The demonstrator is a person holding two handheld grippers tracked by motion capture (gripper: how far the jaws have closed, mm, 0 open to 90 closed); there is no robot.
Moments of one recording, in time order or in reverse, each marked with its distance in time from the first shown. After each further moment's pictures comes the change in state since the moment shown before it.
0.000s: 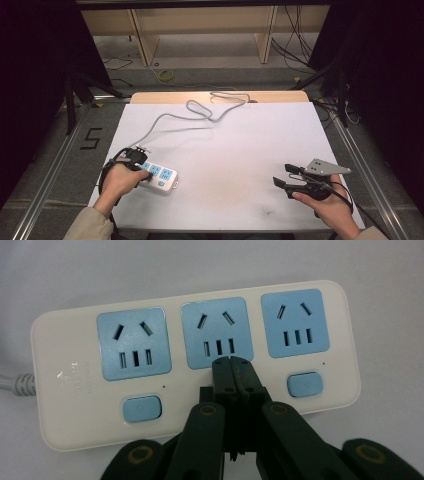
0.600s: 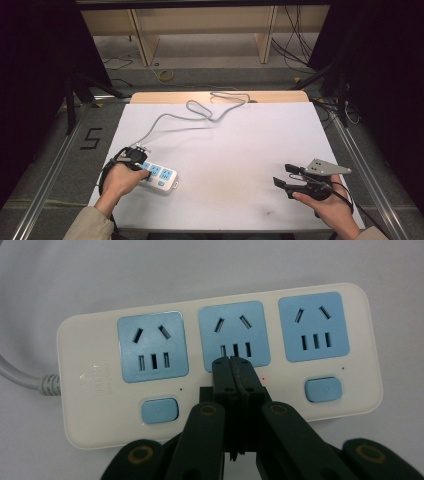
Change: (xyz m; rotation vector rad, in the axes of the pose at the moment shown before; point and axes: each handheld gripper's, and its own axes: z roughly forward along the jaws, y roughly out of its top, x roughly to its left) left arm 0.000 0.001 0.001 -0.006 0.056 0.016; right arm 0.000 0.000 0.000 -0.004 0.003 0.000
